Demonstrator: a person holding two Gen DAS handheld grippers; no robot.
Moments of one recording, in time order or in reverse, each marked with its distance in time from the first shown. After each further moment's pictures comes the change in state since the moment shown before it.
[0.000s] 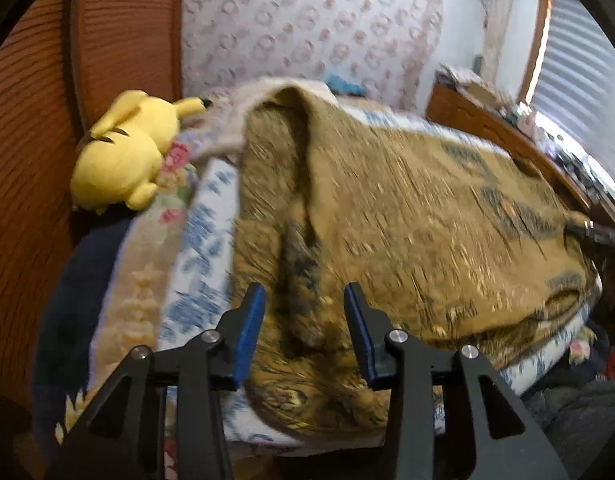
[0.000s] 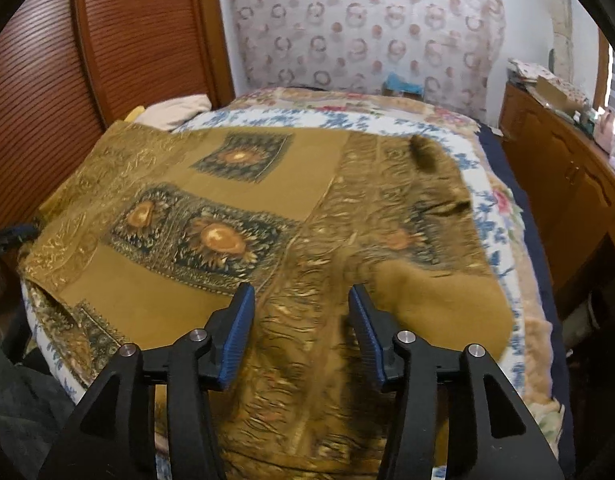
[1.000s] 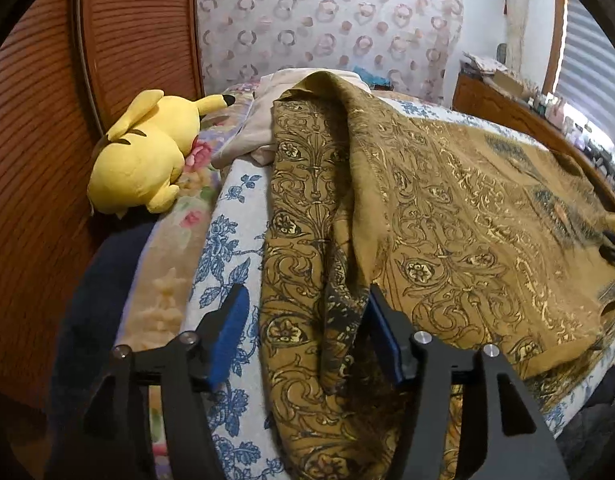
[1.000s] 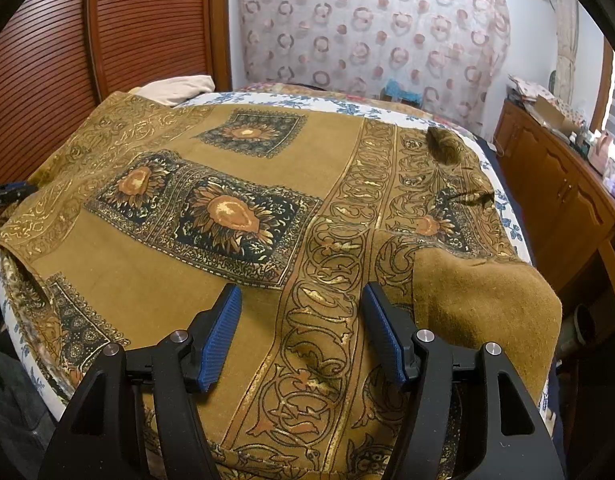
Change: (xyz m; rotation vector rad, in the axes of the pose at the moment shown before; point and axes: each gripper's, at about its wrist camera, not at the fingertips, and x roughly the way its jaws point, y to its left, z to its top) left arm 0.044 0.009 0.010 0.011 0.041 0.090; right arm 0.019 0.021 -0.019 -0.067 -0.012 -0.061
